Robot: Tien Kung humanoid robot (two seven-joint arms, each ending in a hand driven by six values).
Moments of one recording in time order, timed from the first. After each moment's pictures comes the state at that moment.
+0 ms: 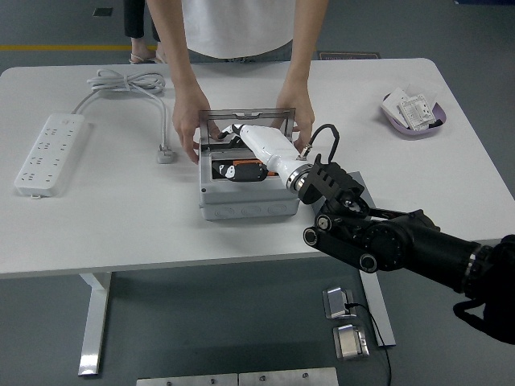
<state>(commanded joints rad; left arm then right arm) -0.03 0.37 -0.16 -0.20 0.14 0.05 0.00 0.87 -0.11 0.32 0.98 -1.47 -0.41 -0.09</state>
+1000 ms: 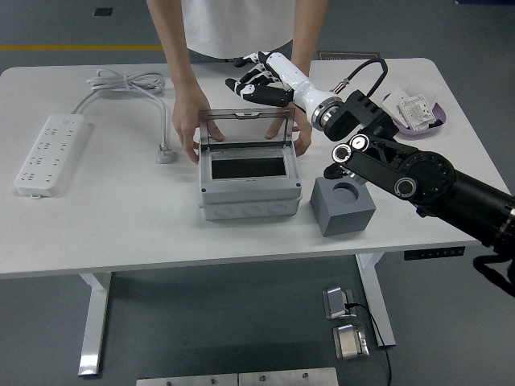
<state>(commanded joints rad) -0.05 0.38 -0.11 -0.20 0.08 0.04 0.01 1.05 -0.18 0.39 0.90 -1.00 -0.28 0.00</state>
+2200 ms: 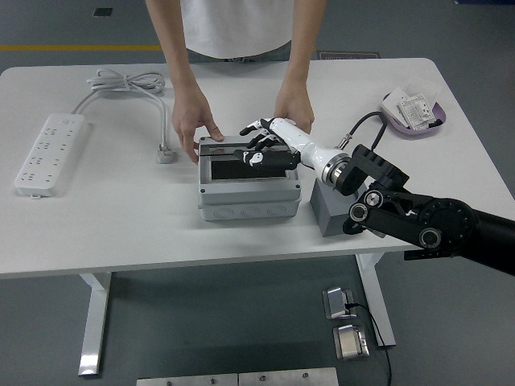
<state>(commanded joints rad) -0.03 0.38 -0.16 -0.20 0.12 0.04 0.01 0.92 -0.35 0.24 1.23 -1.06 -0.31 -0.06</state>
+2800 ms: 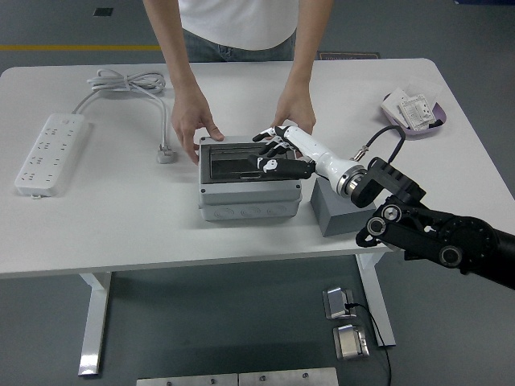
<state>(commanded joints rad) -0.02 0.37 -0.25 -0.20 0.20 0.04 0.01 0.76 -0.42 0.42 1.33 -1.15 -0.32 -0.06</state>
